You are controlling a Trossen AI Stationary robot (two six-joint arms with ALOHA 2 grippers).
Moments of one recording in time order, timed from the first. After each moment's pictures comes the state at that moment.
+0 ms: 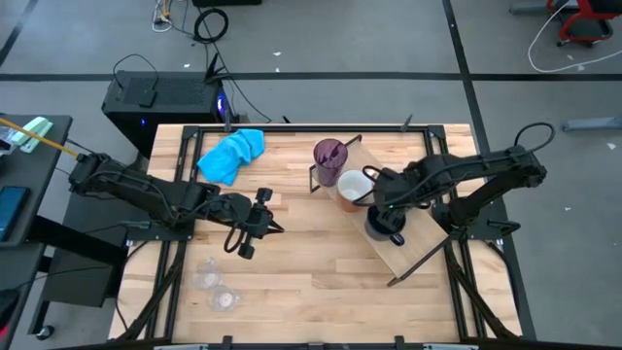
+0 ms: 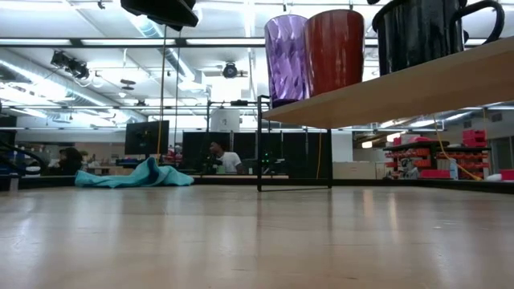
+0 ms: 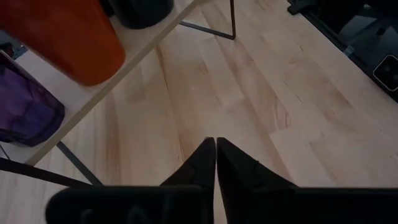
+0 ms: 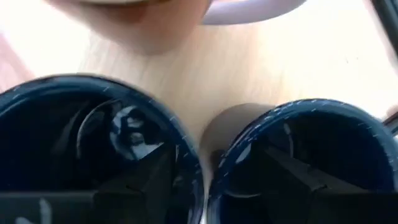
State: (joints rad) left arm -0.25 1.19 0.91 -0.30 -0.12 0.19; right arm 0.20 1.39 1.45 -1.52 0.25 0.78
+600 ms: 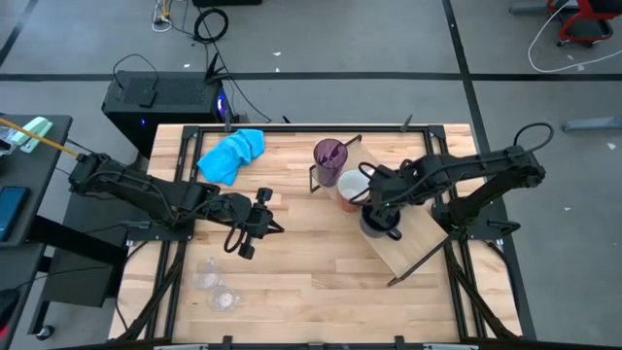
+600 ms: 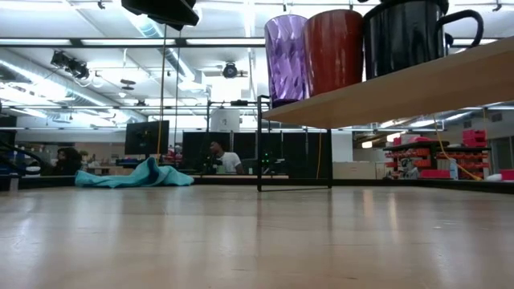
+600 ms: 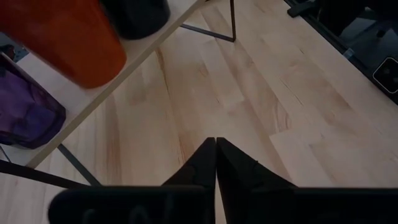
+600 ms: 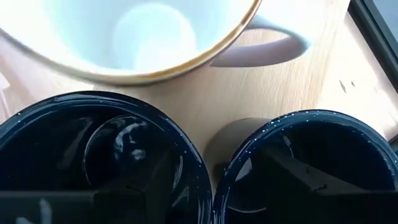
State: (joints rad) left arm -0.25 1.19 0.91 -0.29 -0.12 0.20; right arm 0.18 1.40 1.45 -1.43 0.32 0.76
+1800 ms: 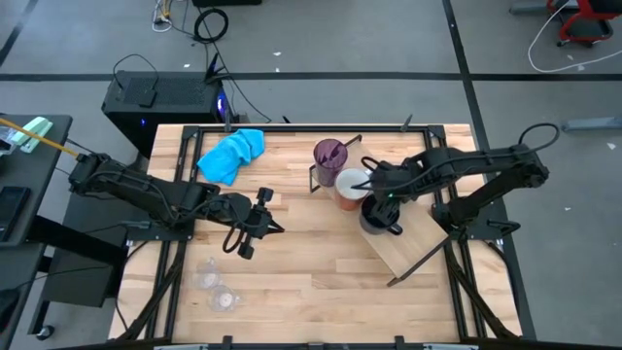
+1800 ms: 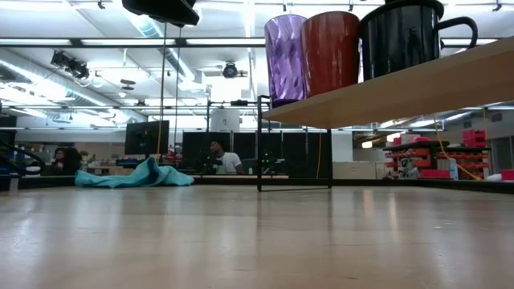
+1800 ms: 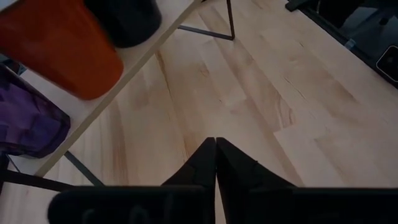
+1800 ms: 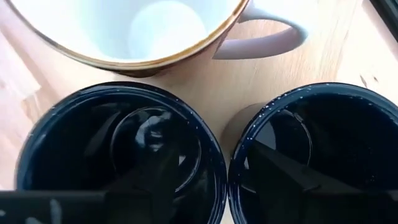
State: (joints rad) left arm -0.25 1.19 0.91 -0.29 -0.12 0.26; right arm 0.15 1.36 1.46 -1.41 0.24 0.74
